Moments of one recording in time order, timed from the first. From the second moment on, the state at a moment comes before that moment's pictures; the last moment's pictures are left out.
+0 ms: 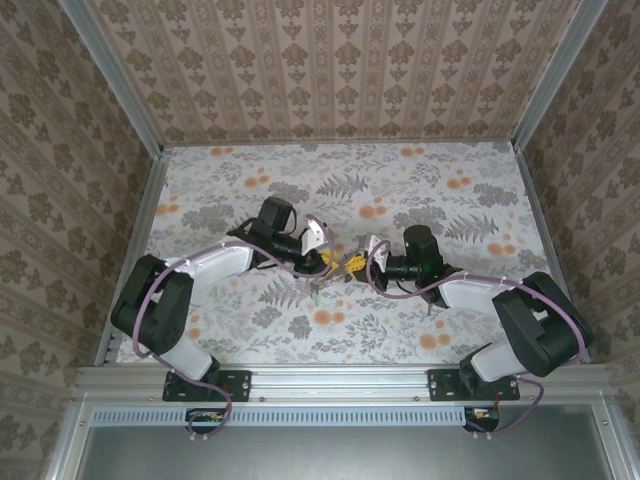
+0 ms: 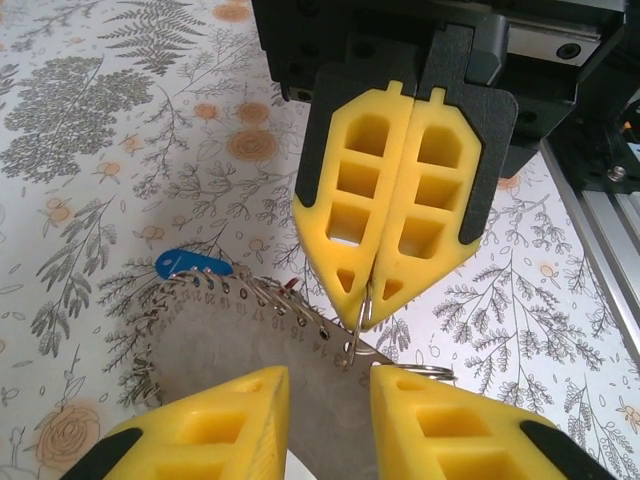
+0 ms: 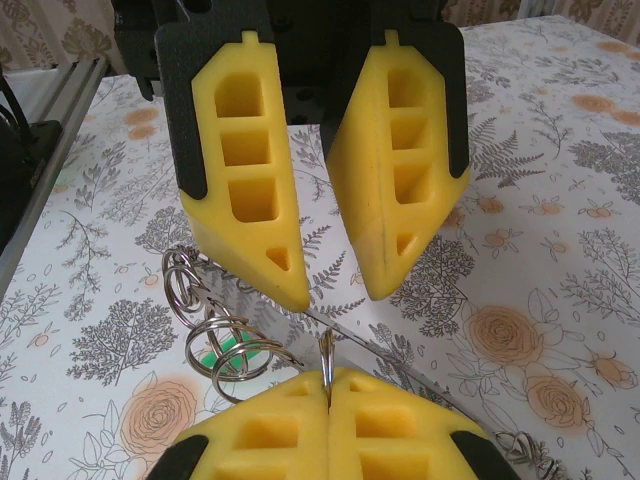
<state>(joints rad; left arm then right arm) -0.59 1.60 0.92 -0.15 0.93 0.60 0.45 1.44 0.49 0.51 -0.77 -0.32</state>
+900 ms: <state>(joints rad) -0.59 1.71 1.03 -0.28 0.99 0.67 0.44 1.44 0.51 0.51 -0.77 -0.31</state>
